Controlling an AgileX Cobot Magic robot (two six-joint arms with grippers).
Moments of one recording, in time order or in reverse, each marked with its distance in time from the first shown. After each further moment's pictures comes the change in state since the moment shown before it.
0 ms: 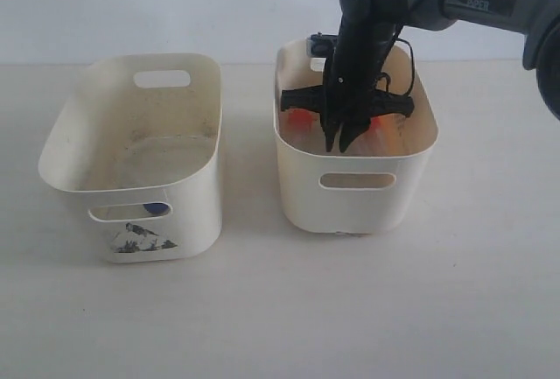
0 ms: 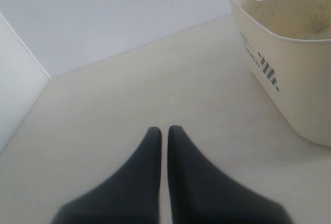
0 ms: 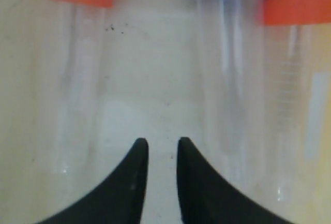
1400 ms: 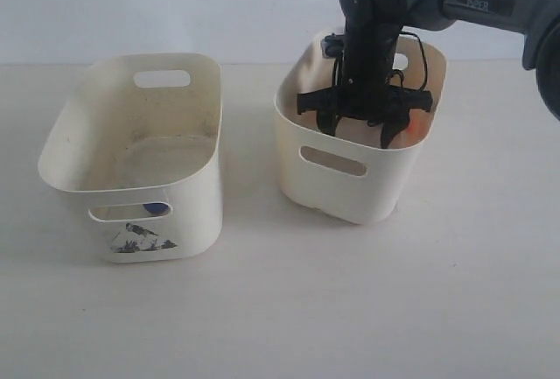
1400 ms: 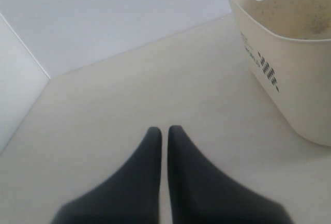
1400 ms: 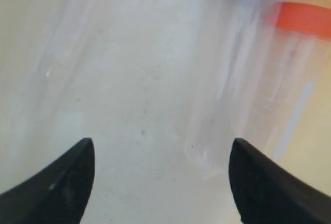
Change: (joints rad) left arm 0.000 0.000 0.000 0.000 0.000 0.000; right arm 0.002 0.000 0.000 -0.153 0.048 0.123
